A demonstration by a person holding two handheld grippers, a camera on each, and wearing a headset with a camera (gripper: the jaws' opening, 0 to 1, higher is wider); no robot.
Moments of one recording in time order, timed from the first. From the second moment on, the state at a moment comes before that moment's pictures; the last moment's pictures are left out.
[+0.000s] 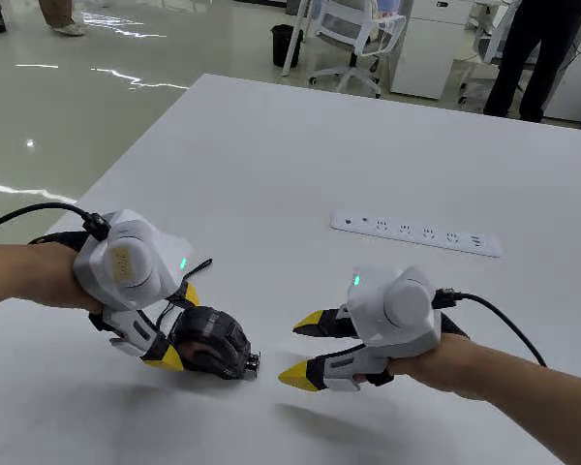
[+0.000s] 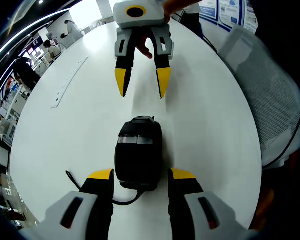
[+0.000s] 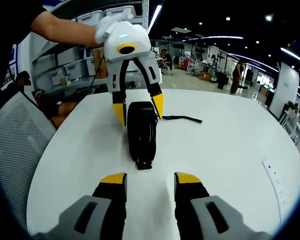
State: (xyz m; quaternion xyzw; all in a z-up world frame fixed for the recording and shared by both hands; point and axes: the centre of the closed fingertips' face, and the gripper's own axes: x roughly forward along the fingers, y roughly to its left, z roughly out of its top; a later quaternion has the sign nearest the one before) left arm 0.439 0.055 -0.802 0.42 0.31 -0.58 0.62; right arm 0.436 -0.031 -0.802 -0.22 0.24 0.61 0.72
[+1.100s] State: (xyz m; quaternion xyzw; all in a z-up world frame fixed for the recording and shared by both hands) left arm 0.443 0.054 -0.811 0.43 0.32 -0.60 0.60; right arm 0.433 0.004 -0.833 -0.26 0.24 0.62 0.70
